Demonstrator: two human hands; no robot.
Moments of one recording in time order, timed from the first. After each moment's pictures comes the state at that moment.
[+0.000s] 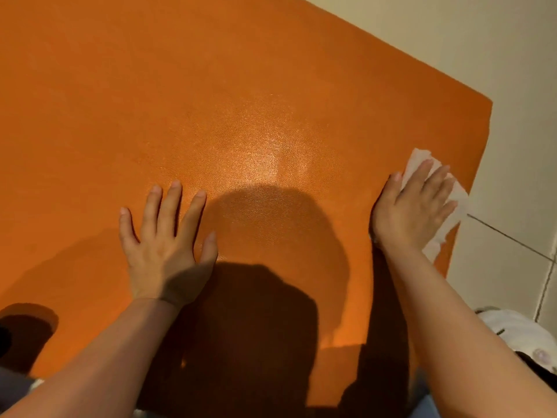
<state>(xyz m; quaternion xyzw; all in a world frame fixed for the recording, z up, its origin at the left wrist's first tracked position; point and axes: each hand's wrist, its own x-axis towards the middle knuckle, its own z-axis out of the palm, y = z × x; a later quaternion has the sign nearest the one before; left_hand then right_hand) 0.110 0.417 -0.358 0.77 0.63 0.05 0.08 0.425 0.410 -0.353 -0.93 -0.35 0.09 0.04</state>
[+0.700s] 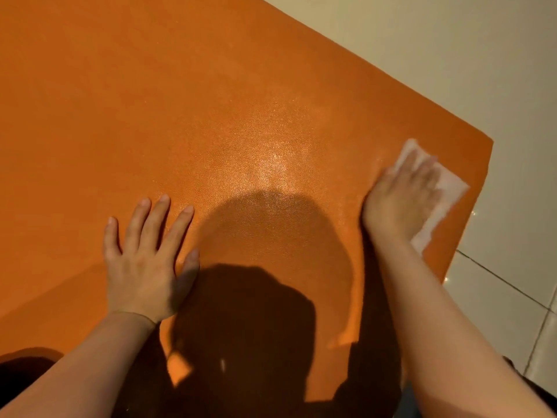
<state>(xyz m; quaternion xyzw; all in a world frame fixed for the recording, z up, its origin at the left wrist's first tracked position) 0.107 0.419 -0.354 0.79 0.61 0.03 0.04 0.442 0.470 -0.353 -0.91 -0.39 0.10 0.05</state>
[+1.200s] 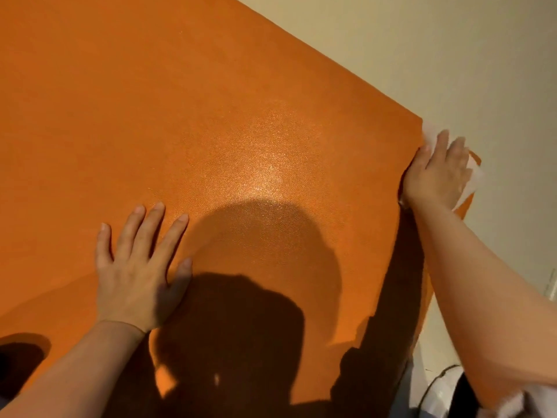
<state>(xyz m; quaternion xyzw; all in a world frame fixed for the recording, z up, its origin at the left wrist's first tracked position) 0.105 0.420 -0.356 0.79 0.61 0.04 0.05 0.521 0.516 -0.343 -0.91 -0.39 0.11 0.06</state>
